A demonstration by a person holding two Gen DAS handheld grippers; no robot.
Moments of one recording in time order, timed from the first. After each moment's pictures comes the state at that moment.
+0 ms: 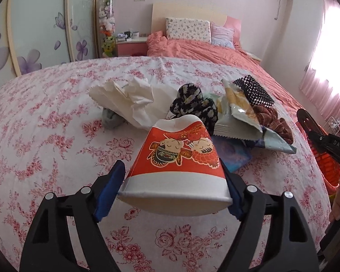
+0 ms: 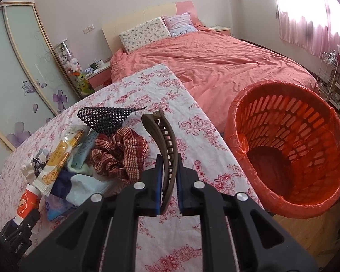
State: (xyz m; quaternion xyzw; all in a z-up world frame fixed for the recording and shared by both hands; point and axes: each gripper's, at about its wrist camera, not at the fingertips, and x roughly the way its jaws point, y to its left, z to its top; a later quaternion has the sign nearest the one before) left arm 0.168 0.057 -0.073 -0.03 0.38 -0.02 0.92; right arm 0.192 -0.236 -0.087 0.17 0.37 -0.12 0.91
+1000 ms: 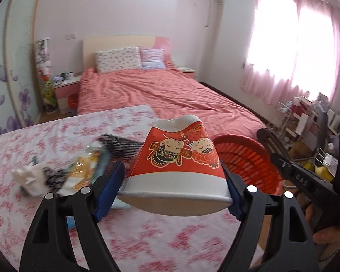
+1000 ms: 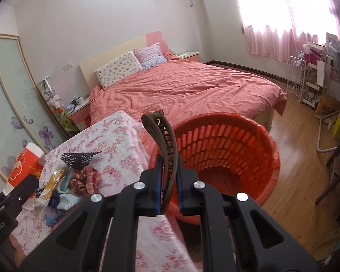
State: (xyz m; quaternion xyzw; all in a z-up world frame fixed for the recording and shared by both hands) left arm 0.167 -0.120 0.005 0.02 0.30 -0.22 0.93; right arm 0.082 -0.344 -0.019 0.20 0.28 -0.21 0.92
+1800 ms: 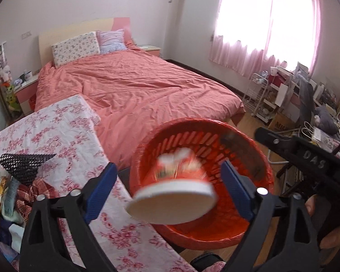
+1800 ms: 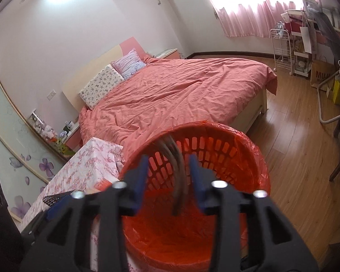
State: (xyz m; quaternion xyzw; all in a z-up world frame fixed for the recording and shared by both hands) left arm 0.212 -0.245 -0.038 0.05 0.34 -0.30 0.89; right arm 0.101 -0.454 -0.055 0.29 0.25 -0.24 0.89
